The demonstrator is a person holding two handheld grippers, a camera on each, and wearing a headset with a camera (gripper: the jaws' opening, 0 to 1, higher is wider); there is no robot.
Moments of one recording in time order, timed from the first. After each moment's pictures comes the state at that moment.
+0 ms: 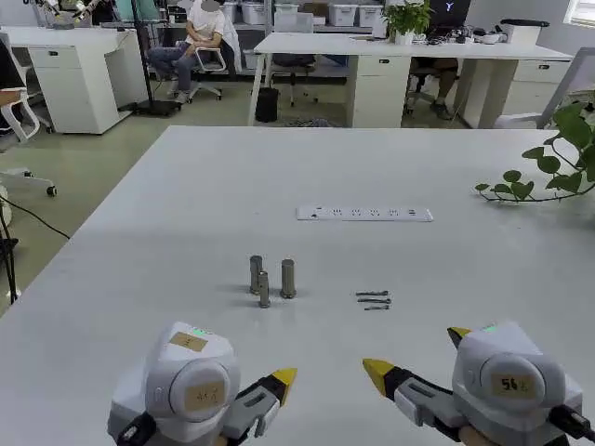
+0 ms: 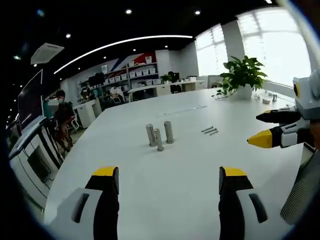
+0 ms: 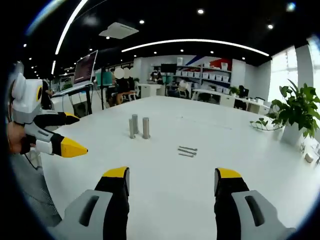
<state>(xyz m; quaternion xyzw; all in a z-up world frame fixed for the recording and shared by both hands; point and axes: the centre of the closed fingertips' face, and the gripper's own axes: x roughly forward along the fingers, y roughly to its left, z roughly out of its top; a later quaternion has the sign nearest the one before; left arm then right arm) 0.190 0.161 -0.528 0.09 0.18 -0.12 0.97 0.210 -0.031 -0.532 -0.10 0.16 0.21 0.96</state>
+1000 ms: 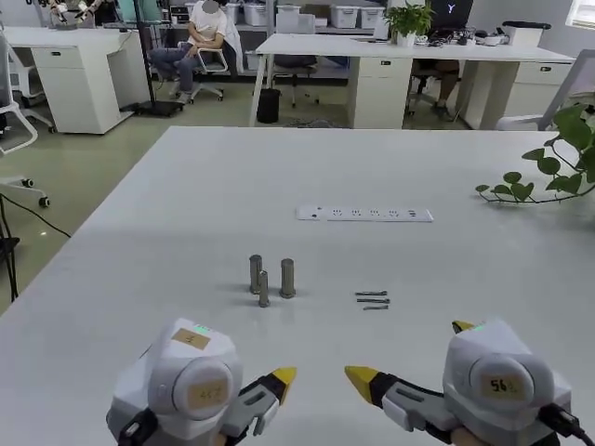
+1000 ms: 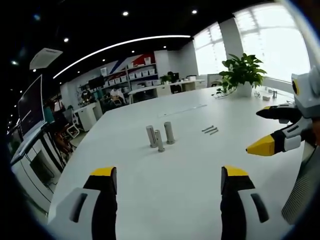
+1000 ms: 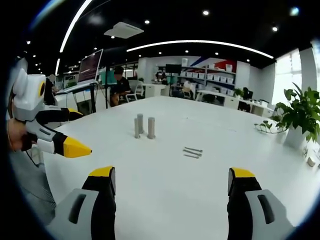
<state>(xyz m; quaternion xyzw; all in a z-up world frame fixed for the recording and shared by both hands) 0.190 0.161 -0.527 0.10 0.18 -0.12 0.97 0.208 -0.027 -0.537 -0.09 0.18 0.21 0.96</state>
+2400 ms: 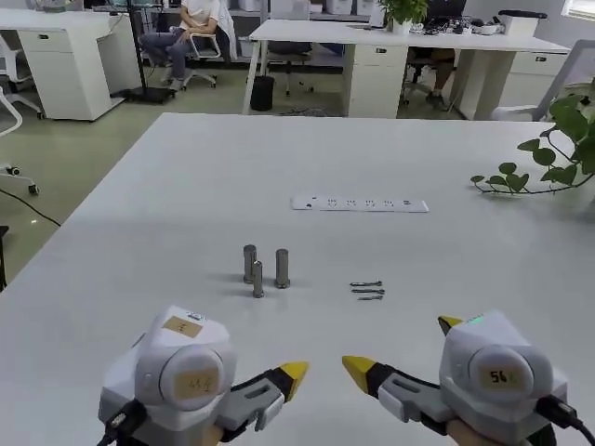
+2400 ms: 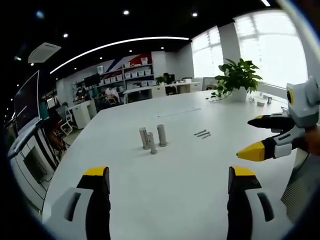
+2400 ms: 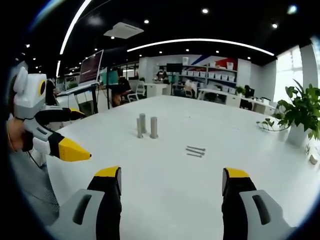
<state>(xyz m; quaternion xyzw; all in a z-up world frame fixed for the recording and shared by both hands) 0.184 0.149 -0.522 0.07 0.19 -0.15 0.97 0.206 -0.024 -0.537 -0.08 0.18 0.22 0.96</state>
